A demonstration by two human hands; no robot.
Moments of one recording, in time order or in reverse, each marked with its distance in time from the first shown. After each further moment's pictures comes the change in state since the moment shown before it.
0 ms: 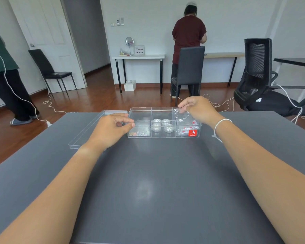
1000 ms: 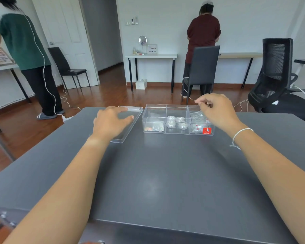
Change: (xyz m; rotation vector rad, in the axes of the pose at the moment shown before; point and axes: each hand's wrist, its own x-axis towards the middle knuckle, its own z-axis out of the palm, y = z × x) left_hand -0.002 -0.018 -0.033 0.373 0.173 -0.169; right_hand -0.035 -0.010 0.004 -0.104 0.248 -0.228
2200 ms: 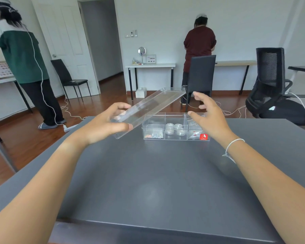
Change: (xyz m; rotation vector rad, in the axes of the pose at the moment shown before) left_hand -0.024 0.016 -0.062 -0.431 -0.457 0.184; right_hand -0.012 -0.010 0.005 0.299 0.030 -0.019
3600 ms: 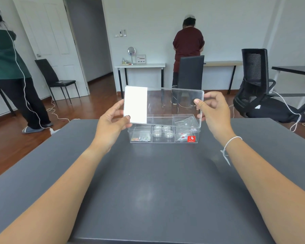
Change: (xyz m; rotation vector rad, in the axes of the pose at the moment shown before) left_hand 0.056 -0.016 0.062 -0.489 0.385 0.147; right_hand 0.010 0.007 -0.030 0.320 0.288 0.180
